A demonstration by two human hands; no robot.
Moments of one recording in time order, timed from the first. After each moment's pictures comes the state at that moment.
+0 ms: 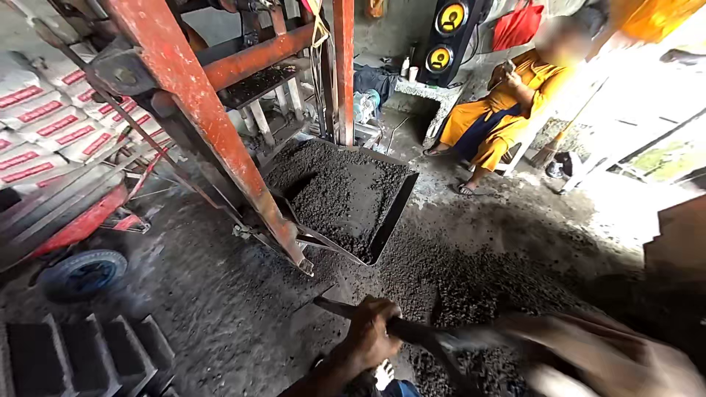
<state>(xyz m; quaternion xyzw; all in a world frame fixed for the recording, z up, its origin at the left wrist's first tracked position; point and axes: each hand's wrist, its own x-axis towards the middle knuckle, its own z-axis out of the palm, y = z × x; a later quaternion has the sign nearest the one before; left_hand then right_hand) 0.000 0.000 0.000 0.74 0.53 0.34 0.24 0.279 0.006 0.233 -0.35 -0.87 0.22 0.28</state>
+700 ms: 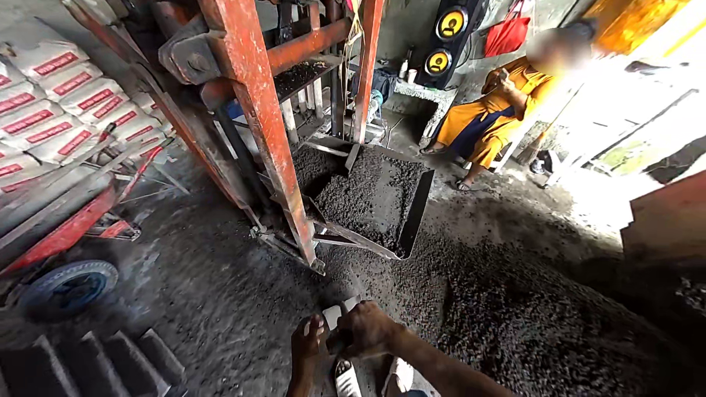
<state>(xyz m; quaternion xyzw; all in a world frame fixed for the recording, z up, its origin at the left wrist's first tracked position) -0.251 -0.121 -0.154 0.23 0.72 0.49 0.44 -0.083 -0.004 -0.027 -0.26 -0.90 0.30 -0.16</state>
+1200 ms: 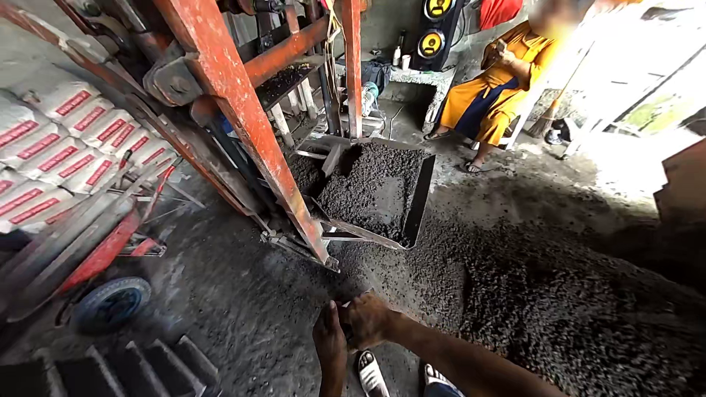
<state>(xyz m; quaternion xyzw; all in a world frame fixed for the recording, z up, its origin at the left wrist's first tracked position) -0.187 -0.104 -0.066 0.29 0.71 0.58 0.29 -0.085 -0.004 -0.021 -0.22 -0.92 0.30 -0.14</state>
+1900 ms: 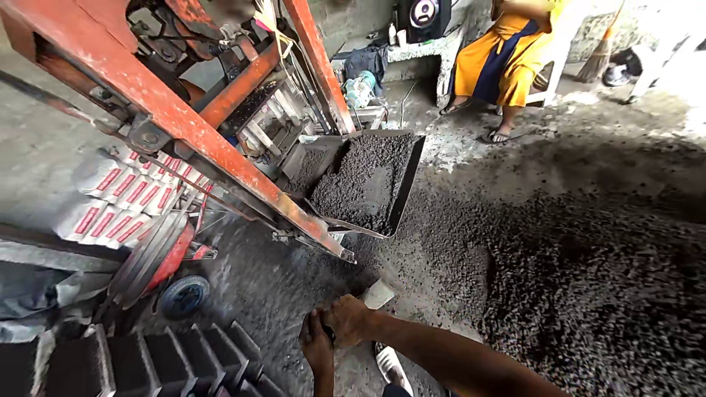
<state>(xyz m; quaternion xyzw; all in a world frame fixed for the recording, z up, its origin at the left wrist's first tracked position) -0.080 -0.130 -0.074 0.24 0.74 0.60 0.17 0.009 -0.024 -0.031 -0.14 -0.93 0.32 -0.09</state>
